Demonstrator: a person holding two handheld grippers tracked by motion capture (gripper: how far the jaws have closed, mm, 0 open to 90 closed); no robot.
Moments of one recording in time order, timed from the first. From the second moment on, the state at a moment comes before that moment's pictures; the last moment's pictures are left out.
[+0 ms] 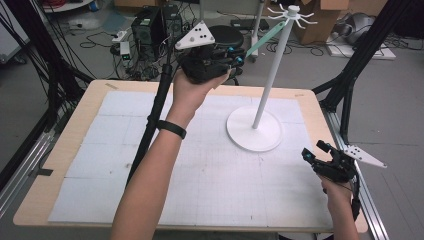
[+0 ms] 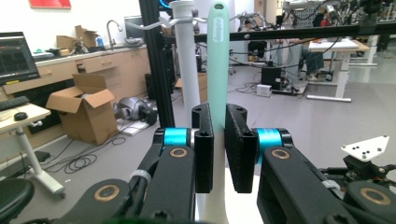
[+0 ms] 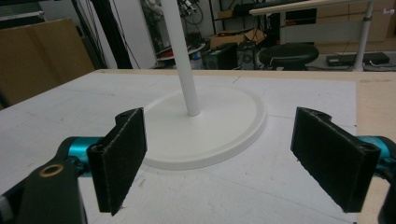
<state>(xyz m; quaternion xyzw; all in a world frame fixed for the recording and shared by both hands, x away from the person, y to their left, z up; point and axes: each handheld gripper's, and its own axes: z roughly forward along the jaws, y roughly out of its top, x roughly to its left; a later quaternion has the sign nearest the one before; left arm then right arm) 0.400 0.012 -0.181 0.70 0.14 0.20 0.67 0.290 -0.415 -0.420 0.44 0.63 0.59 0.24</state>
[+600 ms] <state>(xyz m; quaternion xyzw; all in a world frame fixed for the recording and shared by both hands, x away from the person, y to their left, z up) 0.406 0.008 -0.184 0.70 0.16 0.21 0.66 0.289 -0.416 -0.420 0.44 0.63 0.59 0.24</state>
